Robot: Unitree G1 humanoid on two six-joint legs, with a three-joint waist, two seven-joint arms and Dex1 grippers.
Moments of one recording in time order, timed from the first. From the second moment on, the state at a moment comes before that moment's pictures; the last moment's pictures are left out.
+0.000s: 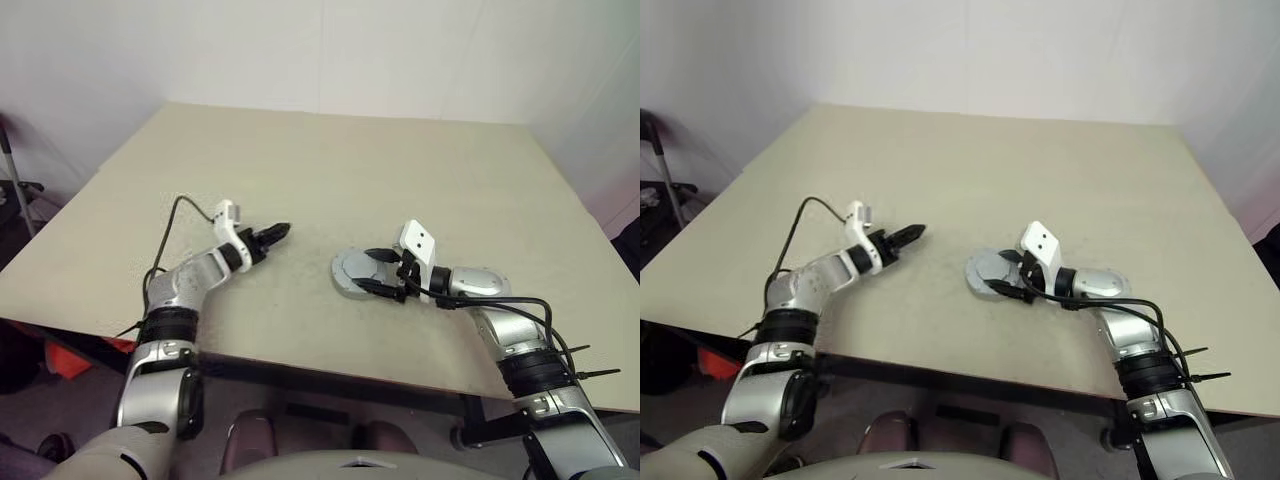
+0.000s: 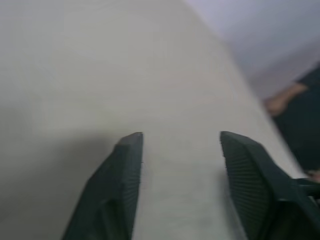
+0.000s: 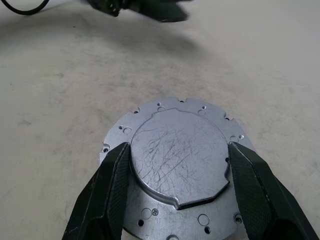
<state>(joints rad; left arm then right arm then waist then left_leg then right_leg) -0.62 0.15 0.26 0.44 -0.60 0.80 -0.62 -0.32 -0.50 0.15 0.17 0.19 0.16 0.98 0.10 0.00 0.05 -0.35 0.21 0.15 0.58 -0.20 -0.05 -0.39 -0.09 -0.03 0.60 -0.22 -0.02</state>
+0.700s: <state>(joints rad) -0.71 0.10 0.04 0.52 -0.56 1.02 -0.70 -0.32 -0.50 0.16 0.17 0.19 0.14 0.97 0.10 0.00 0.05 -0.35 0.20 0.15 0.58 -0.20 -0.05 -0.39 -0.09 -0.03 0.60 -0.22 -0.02</state>
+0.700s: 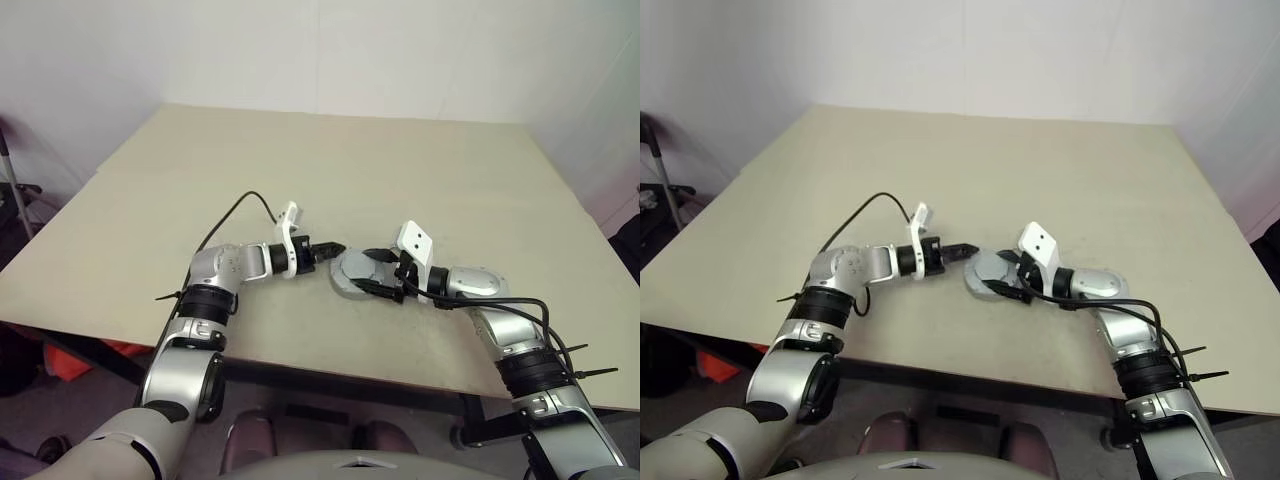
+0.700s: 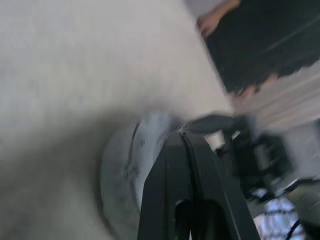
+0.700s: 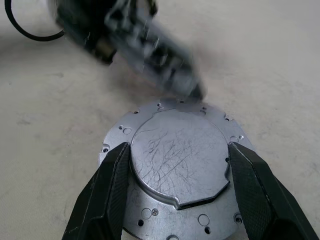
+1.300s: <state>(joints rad) -0.70 0.11 0.01 0.49 -0.53 1.02 -0.71 -0.32 -0.50 0.15 0.16 0.19 0.18 0.94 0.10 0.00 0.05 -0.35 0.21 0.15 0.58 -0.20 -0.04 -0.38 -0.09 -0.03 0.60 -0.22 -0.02</state>
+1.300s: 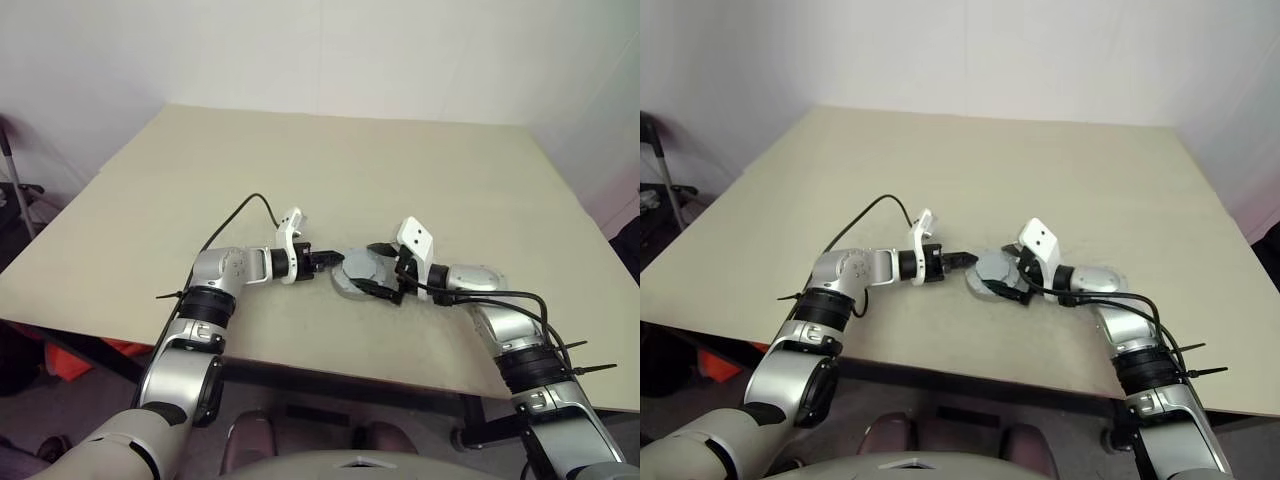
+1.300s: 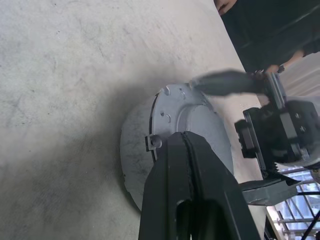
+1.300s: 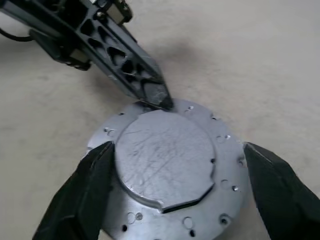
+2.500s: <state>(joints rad) -0.74 0.09 0.03 0.59 -0.52 0.94 -0.71 -0.20 -0.44 -0.35 -0.15 0.82 1.40 0.56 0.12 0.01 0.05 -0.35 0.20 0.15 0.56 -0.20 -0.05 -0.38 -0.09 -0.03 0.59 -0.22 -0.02</state>
